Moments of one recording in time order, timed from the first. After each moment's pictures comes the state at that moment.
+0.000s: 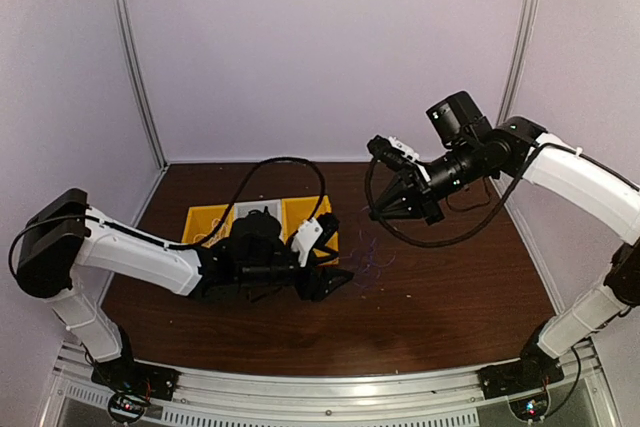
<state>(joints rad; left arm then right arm) -1.07 1.62 0.79 0.52 0.14 -0.09 0.68 1.46 1.47 -0.85 -0.83 -0.55</state>
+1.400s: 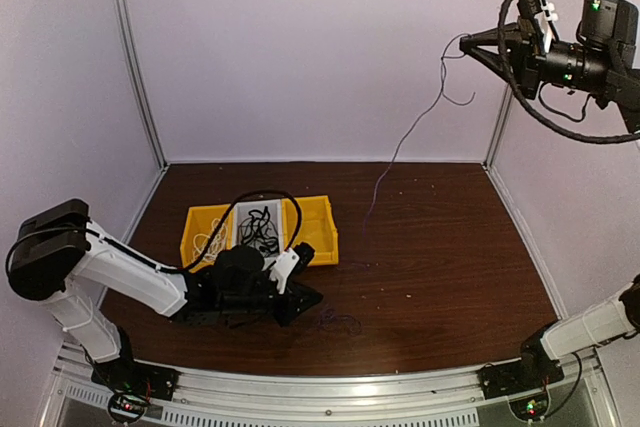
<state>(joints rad) -1.10 1.61 0.57 0.60 0.09 -0.29 0.39 1.28 1.98 -0.76 -0.77 -0.38</state>
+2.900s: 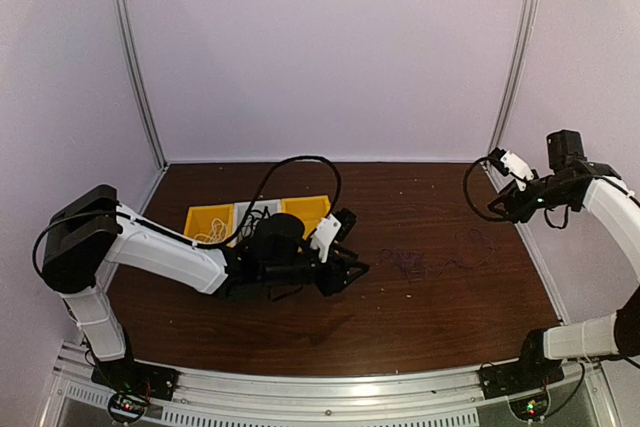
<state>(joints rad) -1.10 1.80 0.92 0.56 0.11 -0.22 -0.12 1.16 1.05 -0.75 -0.40 -0.67</state>
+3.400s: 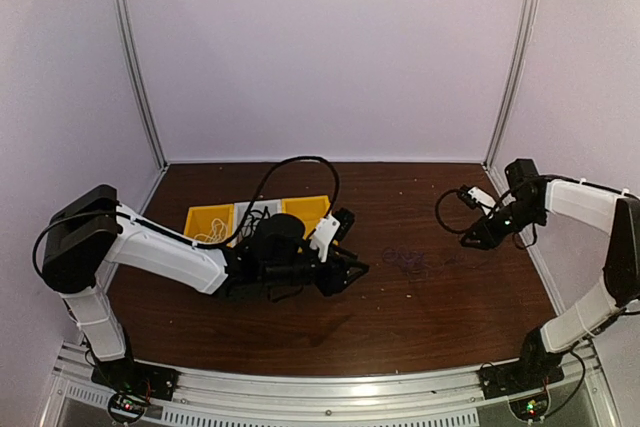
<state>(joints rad) -1.10 1.79 0.92 0.55 0.11 -0.27 -0.01 1.43 0.95 -0.68 -0.49 -0.59</state>
